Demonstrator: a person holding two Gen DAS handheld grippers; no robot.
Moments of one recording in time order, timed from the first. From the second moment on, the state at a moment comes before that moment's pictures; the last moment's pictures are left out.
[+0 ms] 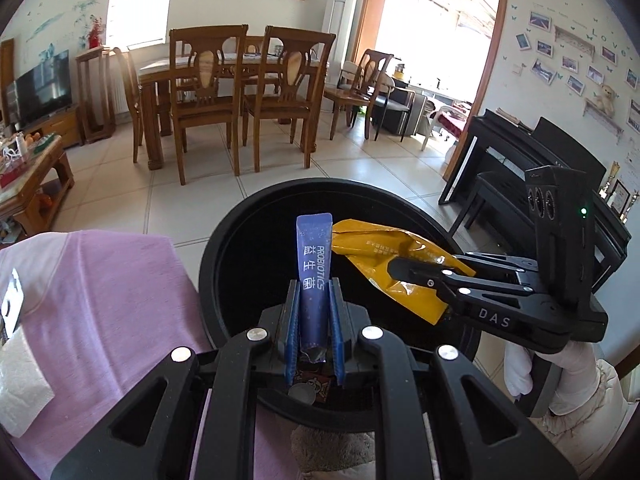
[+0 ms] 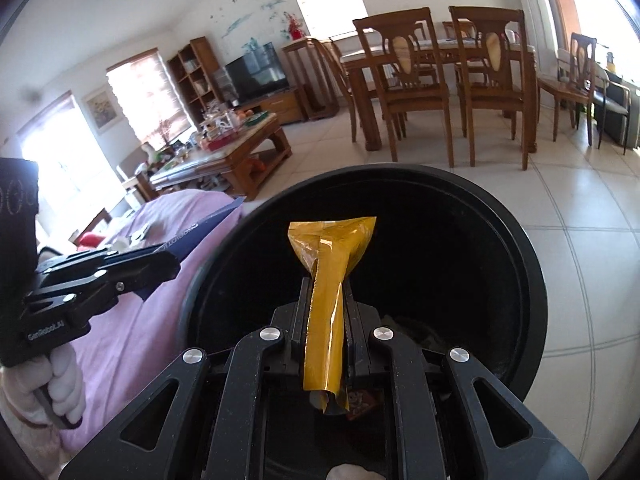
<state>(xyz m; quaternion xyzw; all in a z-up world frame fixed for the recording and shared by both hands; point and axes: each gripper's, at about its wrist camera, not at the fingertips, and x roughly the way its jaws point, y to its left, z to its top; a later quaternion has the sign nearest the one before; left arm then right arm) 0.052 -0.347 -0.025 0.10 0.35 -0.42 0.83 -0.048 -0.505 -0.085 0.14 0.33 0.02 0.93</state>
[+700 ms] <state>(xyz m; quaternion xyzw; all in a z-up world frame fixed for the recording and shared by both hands) 0.054 -0.379 -0.048 0.13 0.38 -0.41 0.82 -0.033 -0.513 -0.107 0.14 0.35 0.00 0.93</state>
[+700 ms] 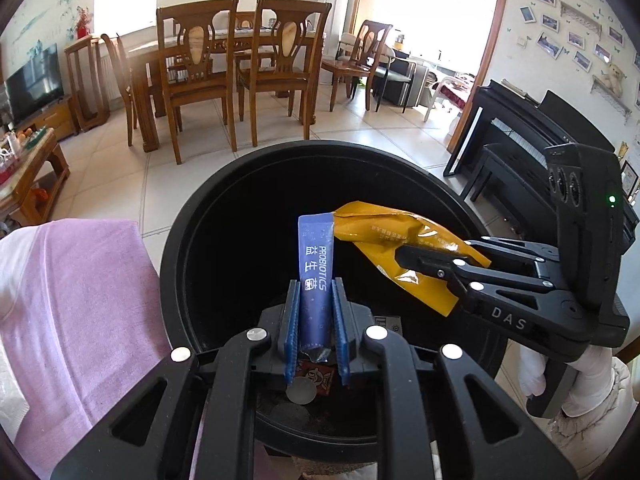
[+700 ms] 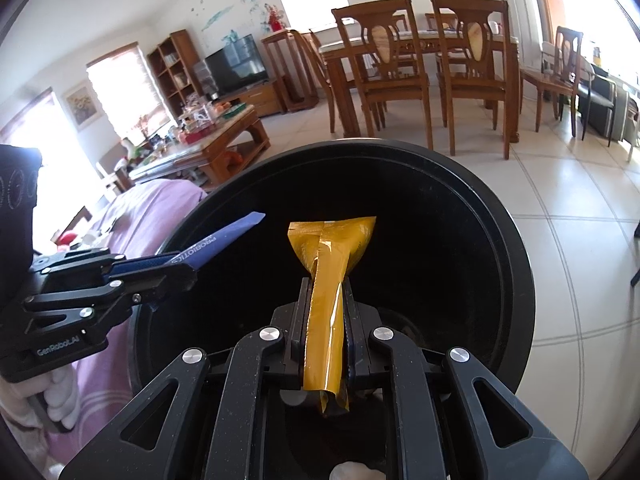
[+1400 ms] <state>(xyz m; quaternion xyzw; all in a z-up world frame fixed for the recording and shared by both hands) 0.027 -0.358 -0.024 0.17 0.31 -0.38 0.86 -0.039 -0.514 -0.091 0.15 0.32 -0.02 0.93</state>
